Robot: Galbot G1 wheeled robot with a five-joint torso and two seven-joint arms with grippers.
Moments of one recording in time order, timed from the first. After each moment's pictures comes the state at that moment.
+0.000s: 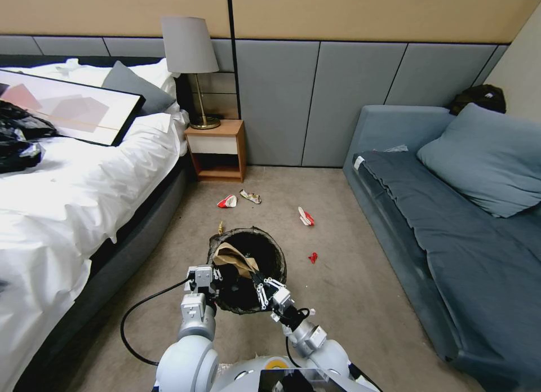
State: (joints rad) left arm 1.72 -1.47 -0.33 -2.38 0.02 0.45 -0.32; right arm -1.52 1.29 0.01 1.96 0.02 0.40 -0.17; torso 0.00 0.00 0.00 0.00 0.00
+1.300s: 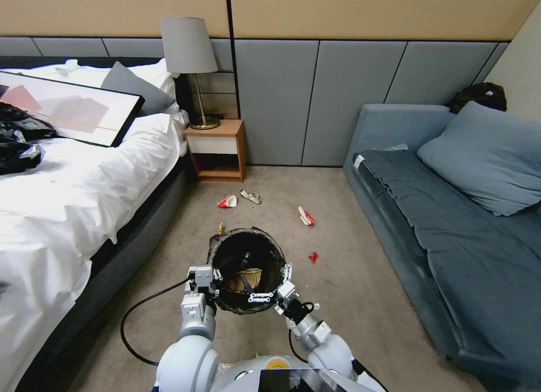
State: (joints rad) left arm 1.72 -1.47 -0.33 -2.38 0.02 0.45 -0.32; right arm -1.55 1.32 0.15 2.17 -0.03 0.42 -0.15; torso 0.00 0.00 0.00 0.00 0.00
